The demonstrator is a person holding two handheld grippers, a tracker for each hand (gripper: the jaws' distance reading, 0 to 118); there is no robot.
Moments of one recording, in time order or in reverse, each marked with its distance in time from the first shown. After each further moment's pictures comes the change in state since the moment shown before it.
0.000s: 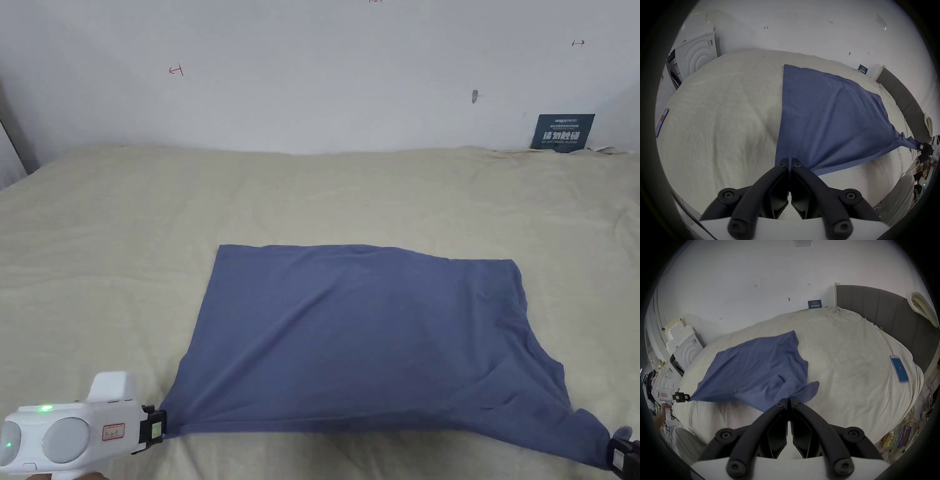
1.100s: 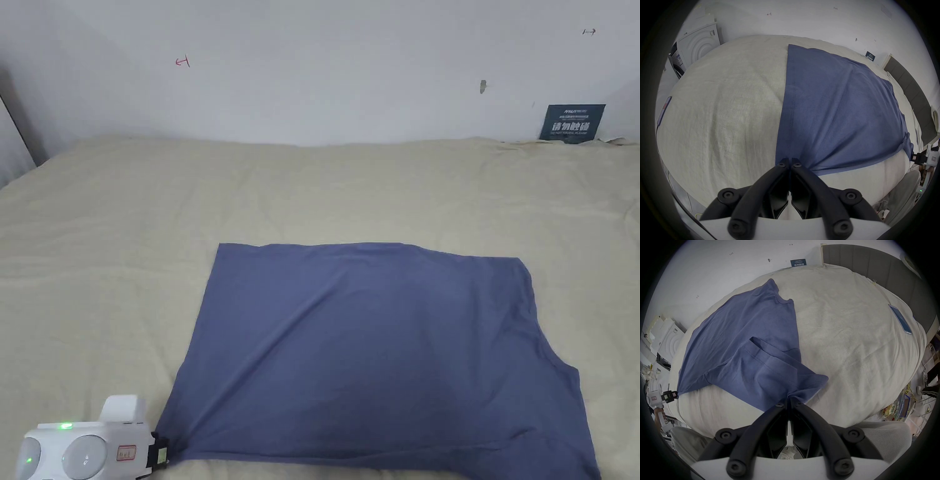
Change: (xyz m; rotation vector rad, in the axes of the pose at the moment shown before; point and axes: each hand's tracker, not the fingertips) left arm 0.000 -0.036 -0.013 -0.109 0.063 -0.009; right arm 0.014 -0.068 -0.058 -0.311 -0.098 -0.117
